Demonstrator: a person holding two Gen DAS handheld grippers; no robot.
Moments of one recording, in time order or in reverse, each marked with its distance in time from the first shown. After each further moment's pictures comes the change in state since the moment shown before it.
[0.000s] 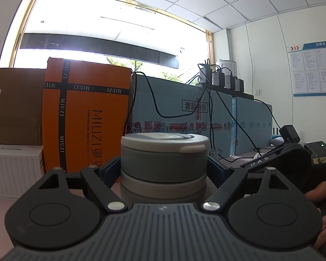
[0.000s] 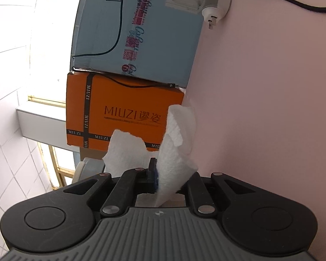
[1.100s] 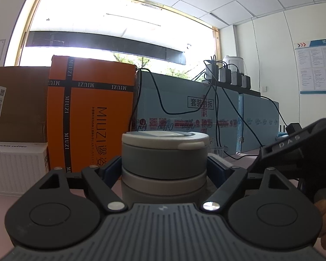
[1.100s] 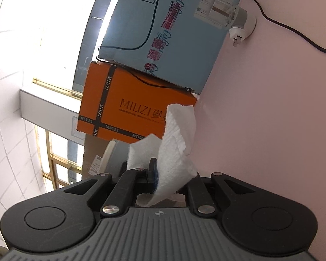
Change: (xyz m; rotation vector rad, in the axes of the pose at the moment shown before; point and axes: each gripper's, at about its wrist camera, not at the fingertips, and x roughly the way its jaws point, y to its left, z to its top) left arm 0.003 -0.005 0.001 -0.005 0.023 0.045; right arm -0.024 0.035 -0.010 -0.149 -0.014 -0.024
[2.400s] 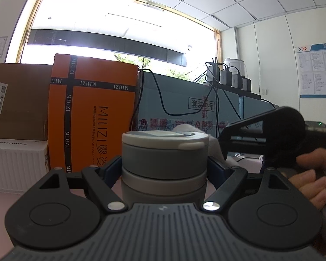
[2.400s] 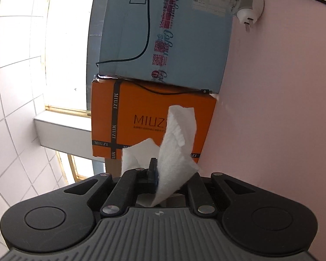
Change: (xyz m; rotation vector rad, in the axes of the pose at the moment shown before) left arm -0.004 0.003 -0.002 -0.023 -0.009 -0.005; right arm 0.044 -0.005 0.022 0.188 -0.030 0.138
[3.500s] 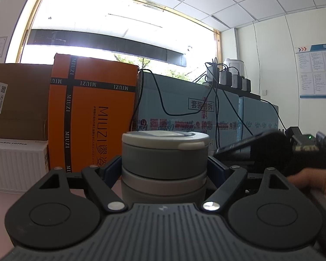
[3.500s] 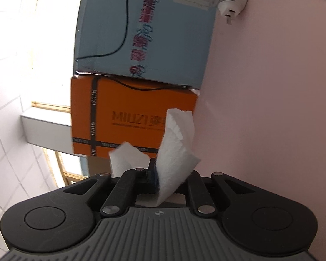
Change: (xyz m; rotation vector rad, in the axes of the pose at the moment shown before) left arm 0.001 0.000 0.001 0.002 -0.002 -0.001; right arm 0.003 -0.020 0.003 -0.003 0.029 -0.103
